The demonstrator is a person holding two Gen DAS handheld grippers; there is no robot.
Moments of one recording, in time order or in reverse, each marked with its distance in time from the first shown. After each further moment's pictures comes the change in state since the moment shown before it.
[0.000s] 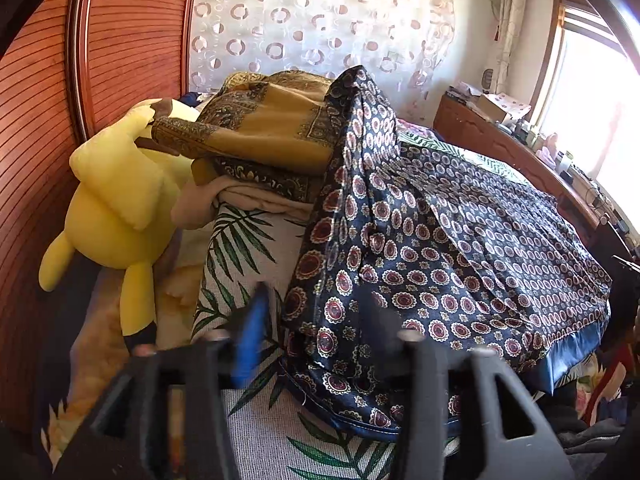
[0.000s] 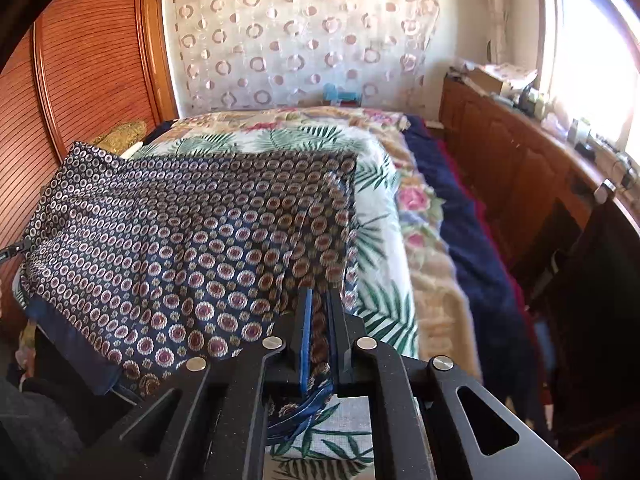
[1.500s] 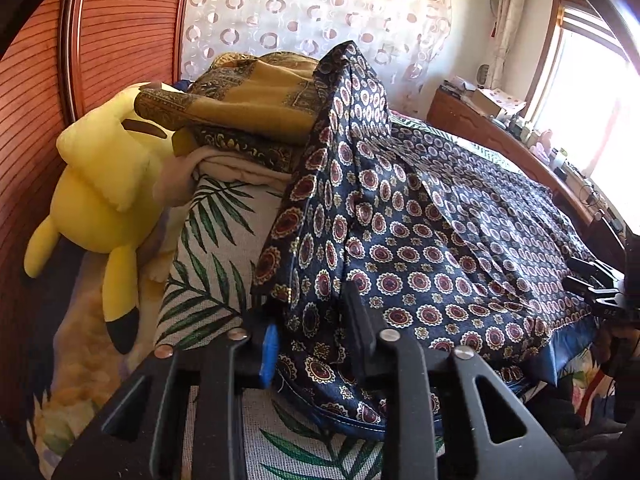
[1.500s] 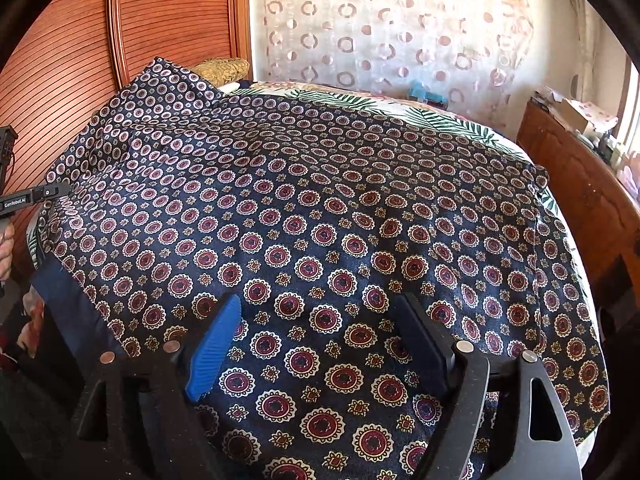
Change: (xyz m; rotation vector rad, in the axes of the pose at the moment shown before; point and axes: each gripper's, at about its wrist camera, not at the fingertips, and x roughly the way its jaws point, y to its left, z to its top) left arm 0.011 -0.006 -0.014 -0.009 0.028 -0.040; right arm 0.096 0.149 -0.016 -0.205 0.053 0.182
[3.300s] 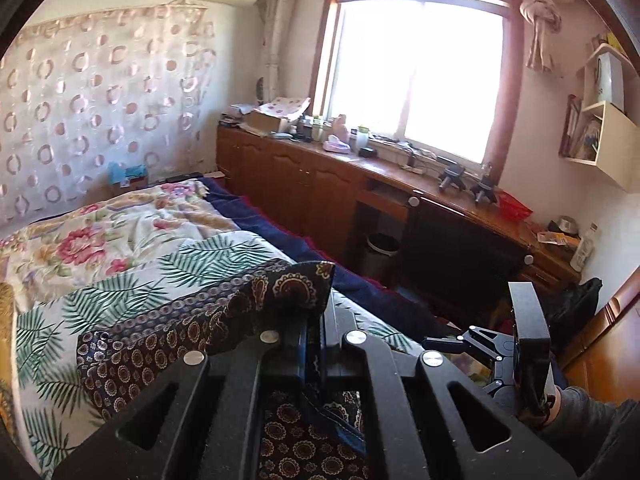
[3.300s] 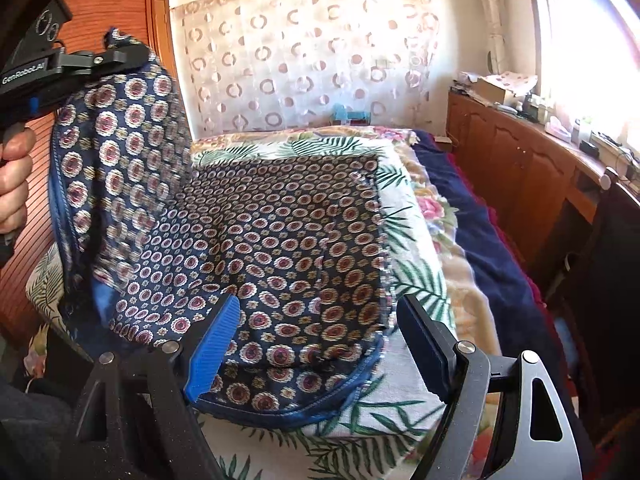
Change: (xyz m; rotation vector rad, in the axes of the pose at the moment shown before) left arm -0.011 -0.357 0.125 0.487 -0.115 -0.567; right arm -0.148 -0.092 -0.089 0.239 -0.138 -0.131
